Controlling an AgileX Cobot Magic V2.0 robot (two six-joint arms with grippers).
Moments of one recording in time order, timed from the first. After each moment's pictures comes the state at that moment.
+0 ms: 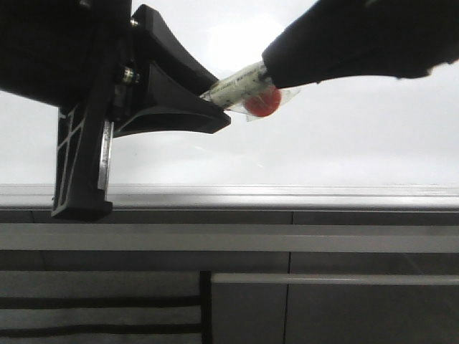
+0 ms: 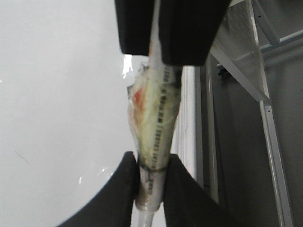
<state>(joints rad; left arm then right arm) -0.76 1.29 -0.63 0.97 -0.27 -0.01 0.84 0.99 -0.61 0.08 0.10 -0.36</state>
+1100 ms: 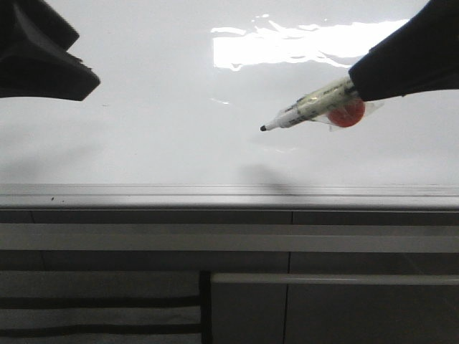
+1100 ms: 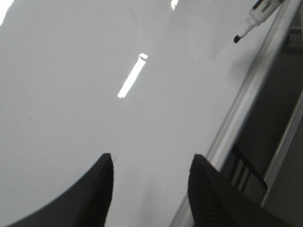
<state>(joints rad) -0.76 1.02 -0.63 0.59 0.25 -0.03 0.69 0.91 -0.58 0.07 0.23 -0.36</state>
